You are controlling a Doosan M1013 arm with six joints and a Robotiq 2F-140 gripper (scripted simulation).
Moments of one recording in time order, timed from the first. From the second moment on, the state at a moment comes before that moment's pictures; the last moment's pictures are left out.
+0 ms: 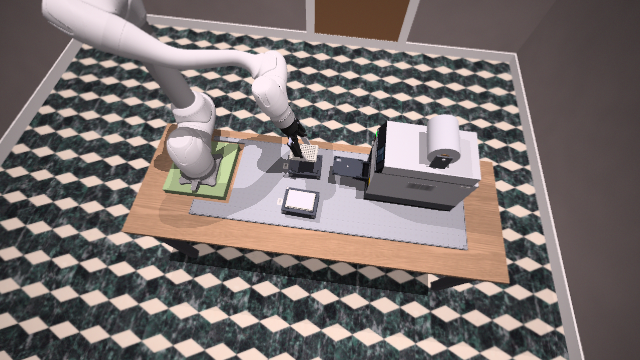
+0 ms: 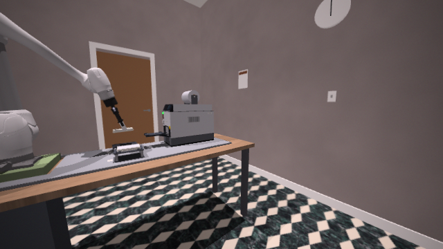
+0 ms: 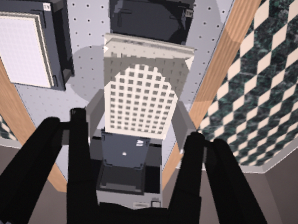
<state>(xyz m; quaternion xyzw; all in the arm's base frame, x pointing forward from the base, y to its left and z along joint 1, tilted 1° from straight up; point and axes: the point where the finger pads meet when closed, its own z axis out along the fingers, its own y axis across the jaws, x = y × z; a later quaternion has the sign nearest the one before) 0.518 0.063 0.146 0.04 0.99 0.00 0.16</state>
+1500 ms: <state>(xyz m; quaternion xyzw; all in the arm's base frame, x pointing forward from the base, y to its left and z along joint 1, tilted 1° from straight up) 0.602 0.051 0.146 0.04 0.99 0.00 0.16</state>
